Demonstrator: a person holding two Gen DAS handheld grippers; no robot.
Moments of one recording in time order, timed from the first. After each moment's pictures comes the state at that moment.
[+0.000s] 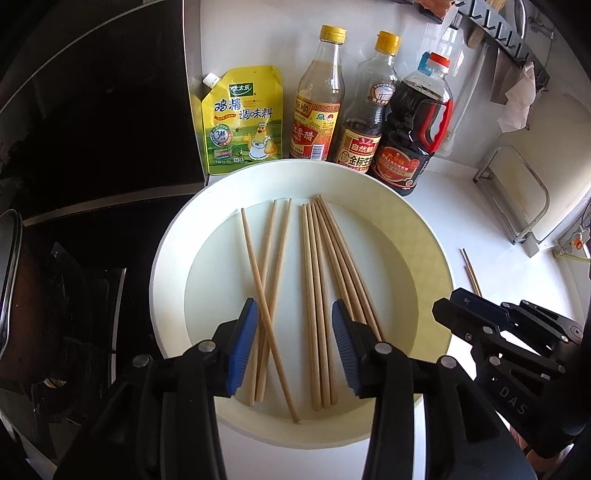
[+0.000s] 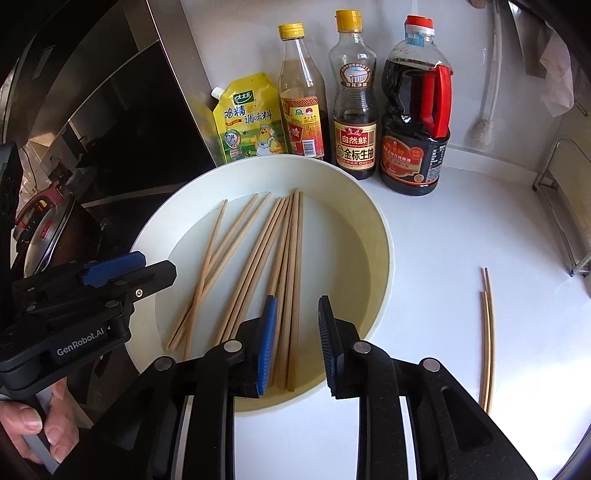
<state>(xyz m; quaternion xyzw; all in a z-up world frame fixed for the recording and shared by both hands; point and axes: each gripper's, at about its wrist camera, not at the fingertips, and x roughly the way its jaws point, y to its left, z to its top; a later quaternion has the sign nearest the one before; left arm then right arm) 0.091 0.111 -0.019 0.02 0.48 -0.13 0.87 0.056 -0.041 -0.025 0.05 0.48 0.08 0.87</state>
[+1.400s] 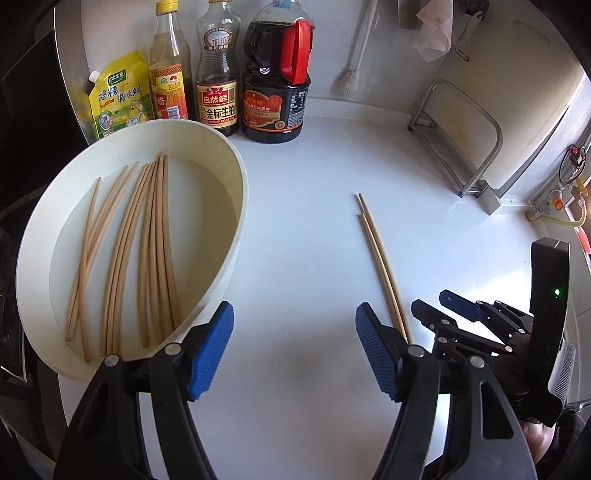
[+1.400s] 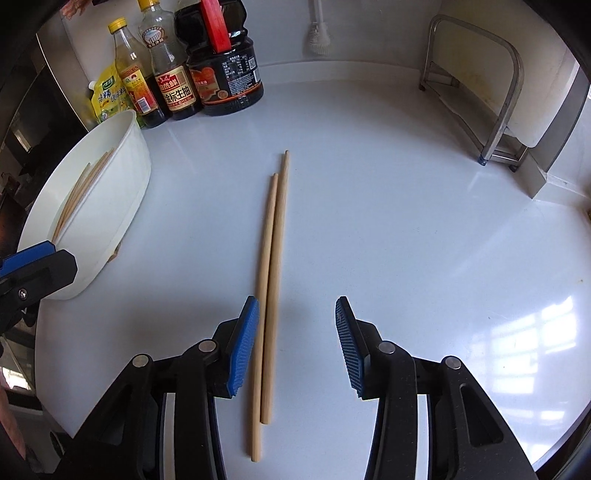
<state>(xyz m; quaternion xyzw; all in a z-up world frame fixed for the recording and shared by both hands) 0.025 -0.069 -0.048 0.03 0.51 -0.17 0.84 -0.012 -0.247 -0.104 0.06 0.53 -0.02 0.84</state>
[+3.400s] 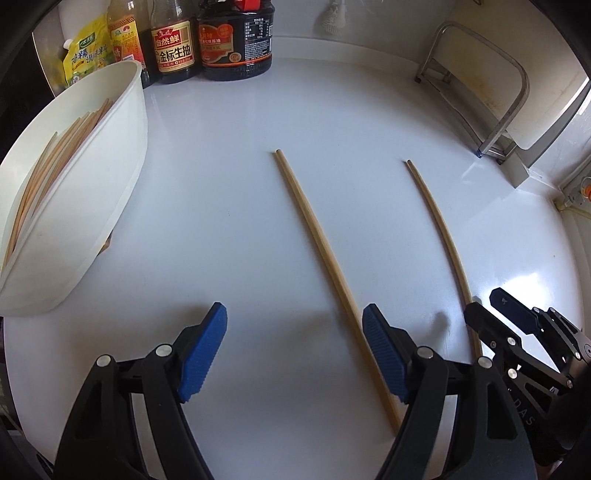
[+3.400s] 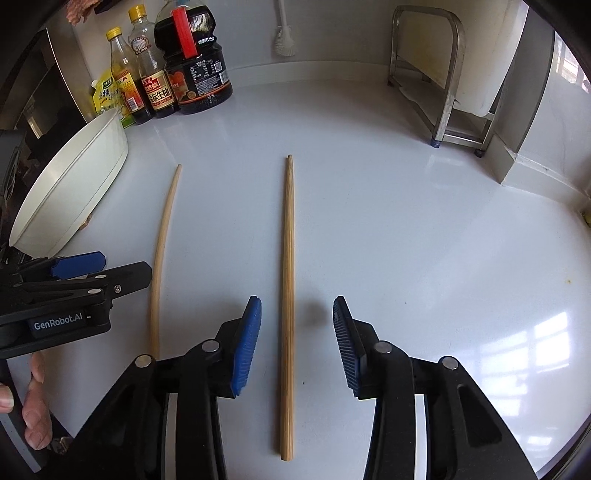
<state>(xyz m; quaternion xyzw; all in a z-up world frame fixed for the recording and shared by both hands) 0.016 -0.164 -0.122 0.03 0.55 -0.12 0.82 -0.056 -0.327 -0.111 0.04 0.51 0.00 0.86</state>
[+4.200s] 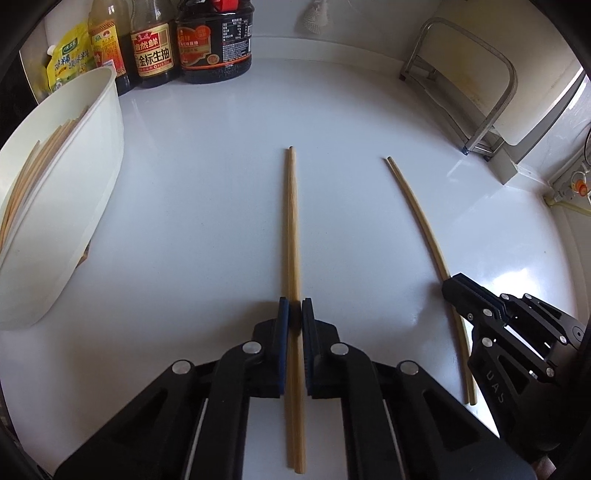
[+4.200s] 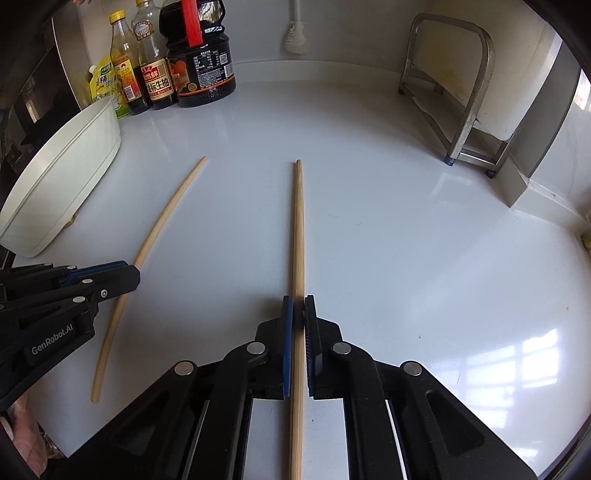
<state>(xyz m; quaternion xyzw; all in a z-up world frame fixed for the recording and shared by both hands) 0.021 -0.171 -0.123 0.02 0.56 -0.15 0.81 -0.035 -0.313 -0.124 0.02 0.51 -0.01 0.86</state>
